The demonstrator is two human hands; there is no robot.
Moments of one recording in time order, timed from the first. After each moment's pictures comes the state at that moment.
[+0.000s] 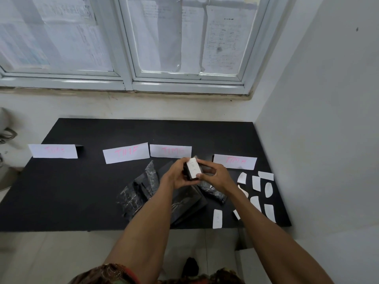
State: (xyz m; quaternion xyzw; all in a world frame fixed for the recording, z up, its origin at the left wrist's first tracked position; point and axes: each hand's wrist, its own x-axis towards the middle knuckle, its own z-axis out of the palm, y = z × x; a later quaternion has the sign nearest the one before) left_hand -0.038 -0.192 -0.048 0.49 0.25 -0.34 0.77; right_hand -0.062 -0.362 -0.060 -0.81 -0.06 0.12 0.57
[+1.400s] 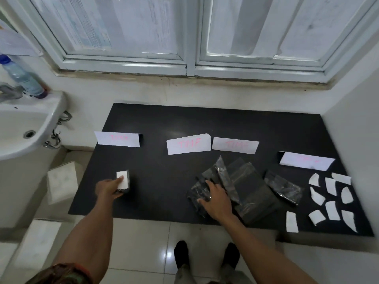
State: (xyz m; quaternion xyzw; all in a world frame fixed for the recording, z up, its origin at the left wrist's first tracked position) left_hand -0.080 0.290 -0.149 0.58 0.55 -0.08 0.59; right_hand -0.107 -0.083 -0.128 -0.94 0.01 0.21 0.27
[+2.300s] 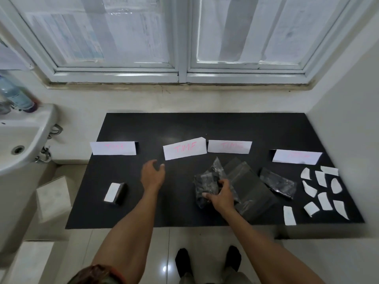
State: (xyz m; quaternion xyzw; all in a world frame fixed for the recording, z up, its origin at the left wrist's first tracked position) left_hand -0.036 0.164 -0.121 0.88 0.26 0.00 0.40; right_hand -0.105 -0.068 -0.123 -0.84 0.22 0.11 0.49
